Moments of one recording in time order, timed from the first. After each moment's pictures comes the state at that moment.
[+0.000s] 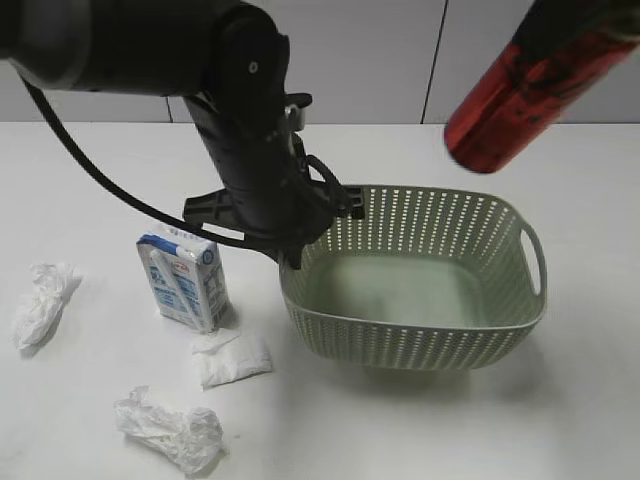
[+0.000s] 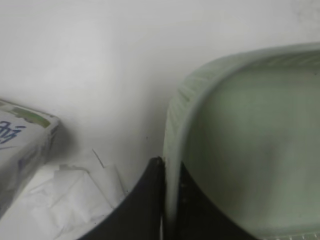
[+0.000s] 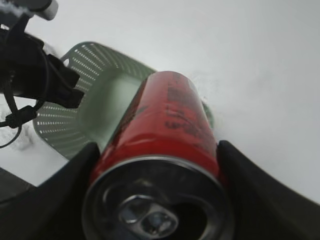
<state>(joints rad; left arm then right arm) -0.77 1.94 -1.44 -0.08 0.89 -0.59 0.42 1.41 -1.51 0.17 1.20 -0.02</state>
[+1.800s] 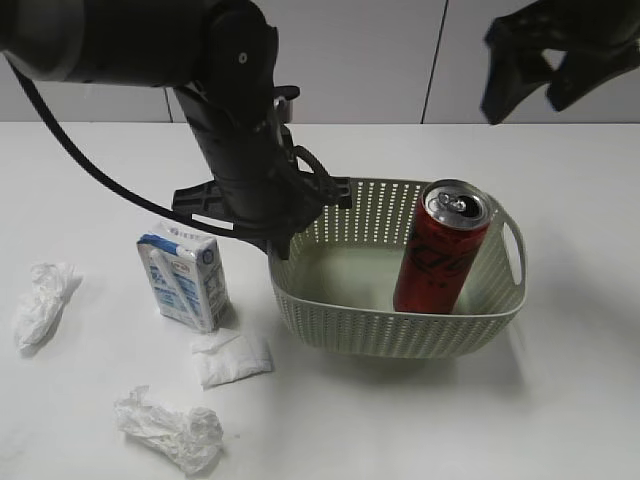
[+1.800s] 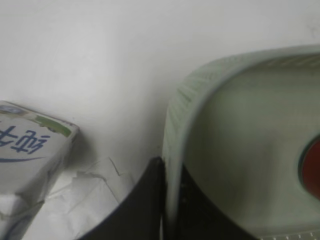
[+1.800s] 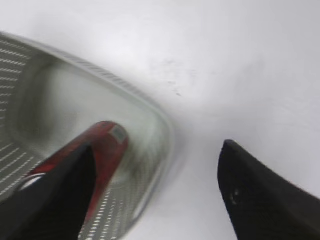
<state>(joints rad) -0.74 1.95 -1.45 -0.07 0.90 -0.60 0.32 1.74 -1.61 0.13 1.18 -0.03</state>
